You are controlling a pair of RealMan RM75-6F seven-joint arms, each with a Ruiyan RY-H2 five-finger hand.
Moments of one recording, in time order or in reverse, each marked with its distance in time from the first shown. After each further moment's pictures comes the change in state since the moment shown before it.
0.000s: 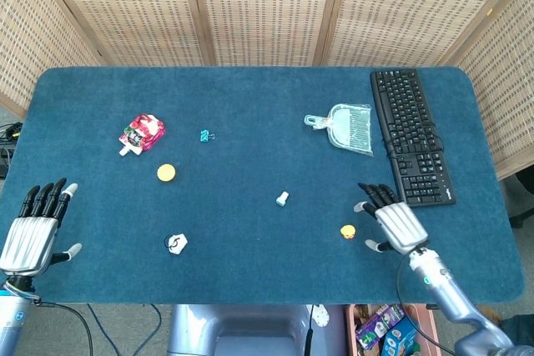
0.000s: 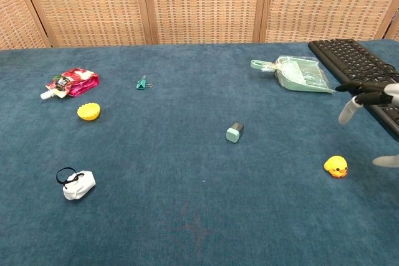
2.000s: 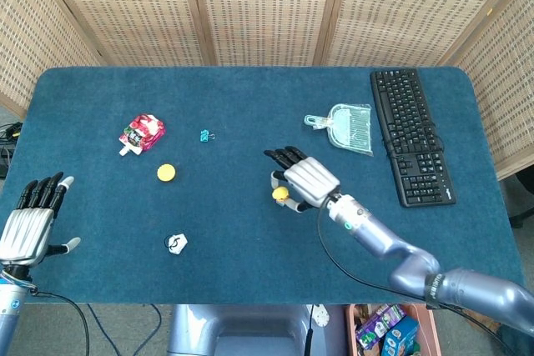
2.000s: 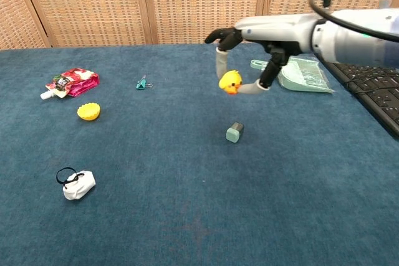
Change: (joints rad) left arm -0.044 0.046 -0.022 -0.016 -0.093 -0.065 -0.082; right arm 0.475 -0.045 0.222 -0.100 0.234 -0.372 -0.122
